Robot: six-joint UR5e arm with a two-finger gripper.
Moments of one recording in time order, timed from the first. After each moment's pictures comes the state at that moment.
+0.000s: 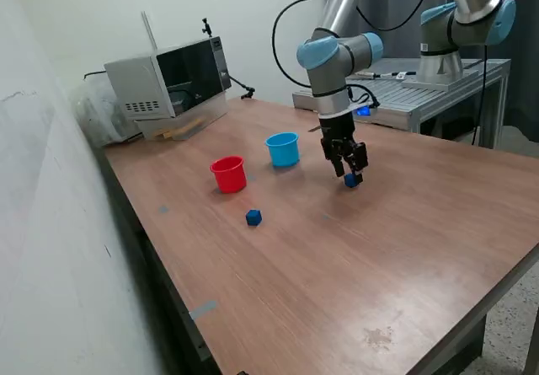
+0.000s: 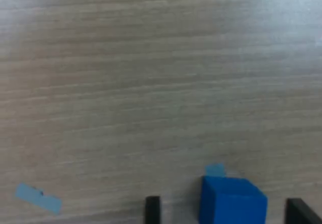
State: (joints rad) arm 0.01 -0.90 1.72 -2.37 -1.45 3.26
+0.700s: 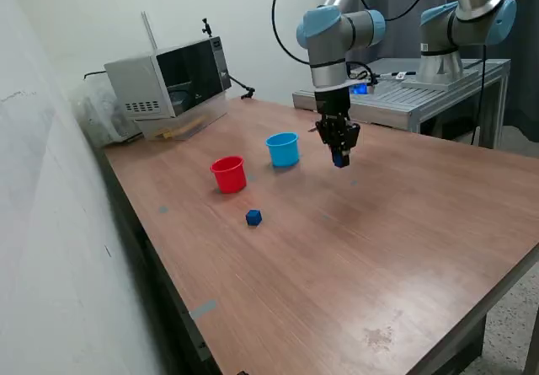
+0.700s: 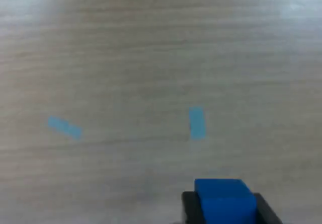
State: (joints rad) arm 0.01 -1.01 1.71 -2.36 -1.48 3.26
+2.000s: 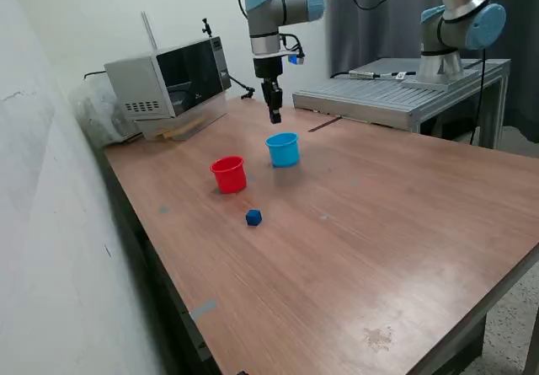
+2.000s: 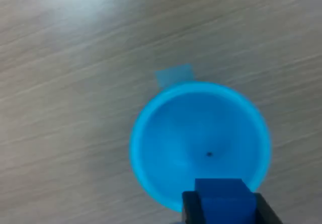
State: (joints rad) arm -0.33 -1.10 1.67 -2.23 -1.58 3.15
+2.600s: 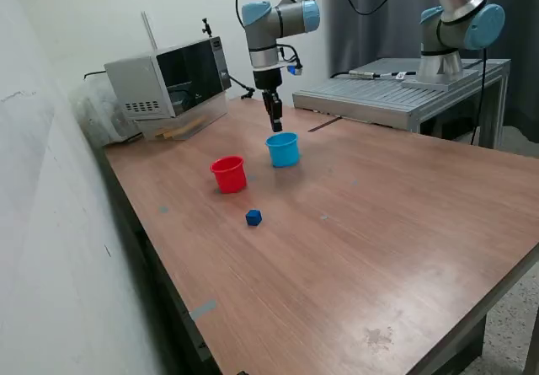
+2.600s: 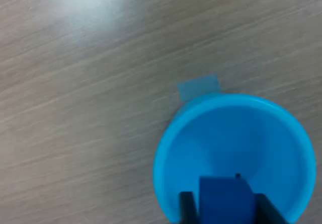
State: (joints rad) arm -0.34 -1.05 1.68 -2.23 -1.60 3.15
